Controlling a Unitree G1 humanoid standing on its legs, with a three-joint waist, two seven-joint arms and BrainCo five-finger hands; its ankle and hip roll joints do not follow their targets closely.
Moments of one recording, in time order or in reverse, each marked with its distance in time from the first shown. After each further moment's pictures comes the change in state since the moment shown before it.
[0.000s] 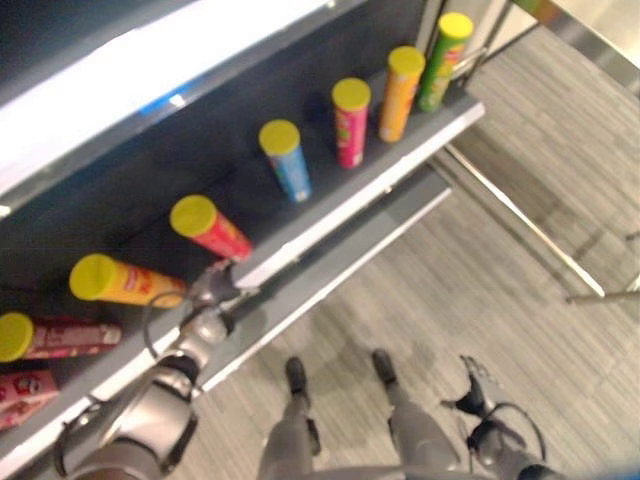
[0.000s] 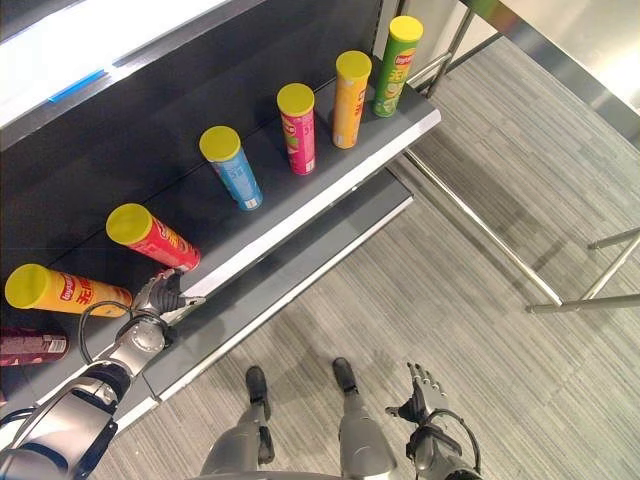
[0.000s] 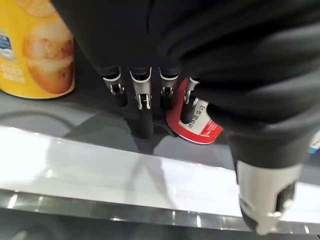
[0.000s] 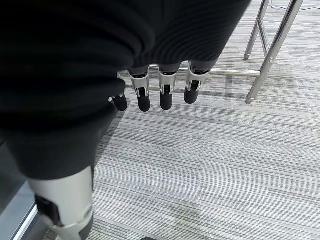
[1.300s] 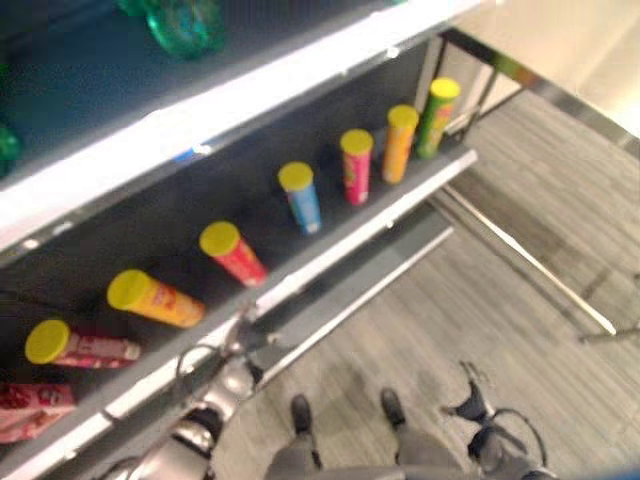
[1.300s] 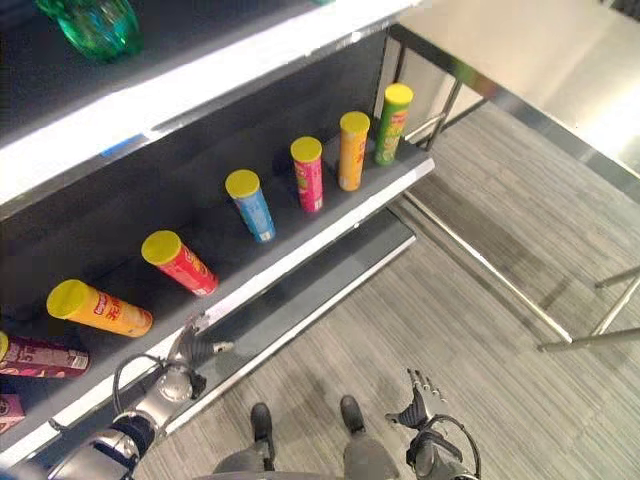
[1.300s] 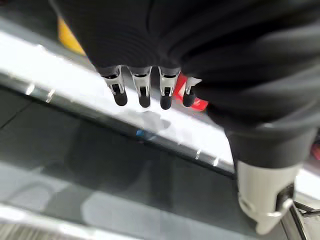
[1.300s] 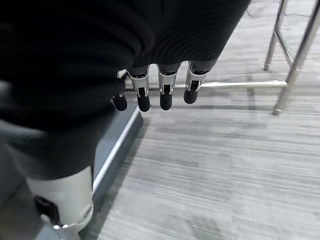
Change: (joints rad) left arm 0.309 -0.183 0.031 -0.097 -0.004 0.014 -0.015; right arm 0.026 0.002 -0.005 0.004 -0.002 0.008 0.015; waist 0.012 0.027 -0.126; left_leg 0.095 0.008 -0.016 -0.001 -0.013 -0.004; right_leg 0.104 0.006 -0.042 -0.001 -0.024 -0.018
